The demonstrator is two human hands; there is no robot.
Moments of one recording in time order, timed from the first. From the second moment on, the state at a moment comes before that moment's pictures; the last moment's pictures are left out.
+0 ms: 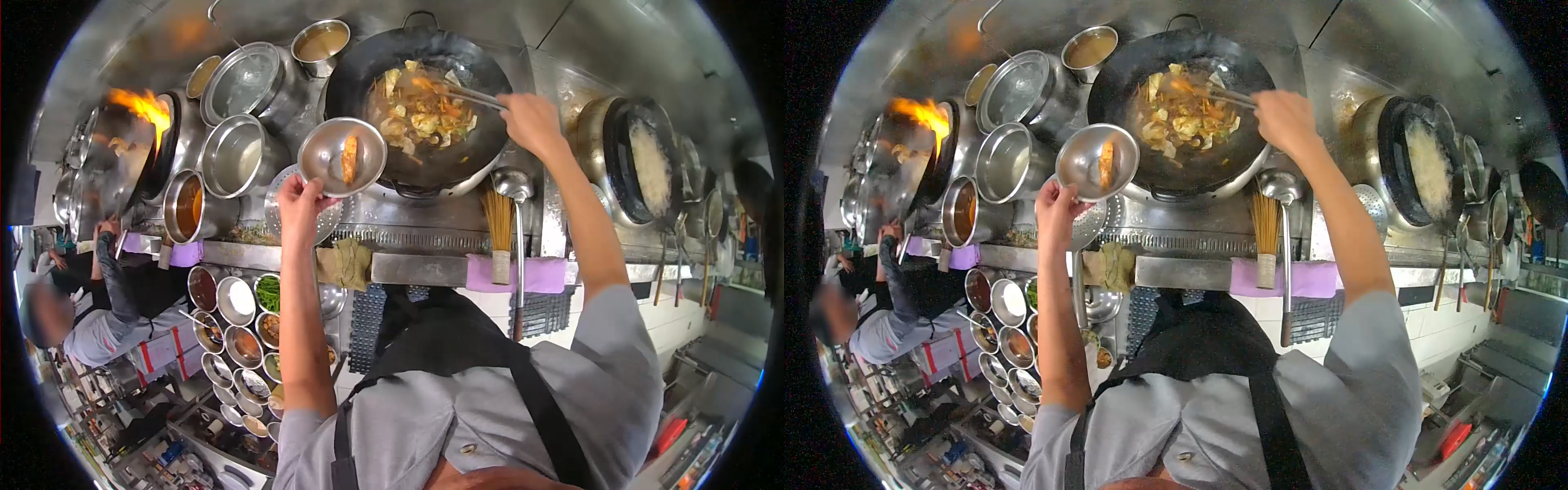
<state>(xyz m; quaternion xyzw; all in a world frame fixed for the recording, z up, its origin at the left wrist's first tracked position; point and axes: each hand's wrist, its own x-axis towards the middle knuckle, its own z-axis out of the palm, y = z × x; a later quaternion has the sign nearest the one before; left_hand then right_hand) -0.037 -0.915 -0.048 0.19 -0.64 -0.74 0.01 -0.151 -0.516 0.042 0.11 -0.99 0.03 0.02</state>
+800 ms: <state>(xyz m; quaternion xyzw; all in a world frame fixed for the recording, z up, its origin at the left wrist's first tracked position) -0.197 -0.926 0.141 -0.02 -0.63 -0.77 0.08 -0.153 -0.534 -0.053 0.06 -0.96 0.24 -0.14</state>
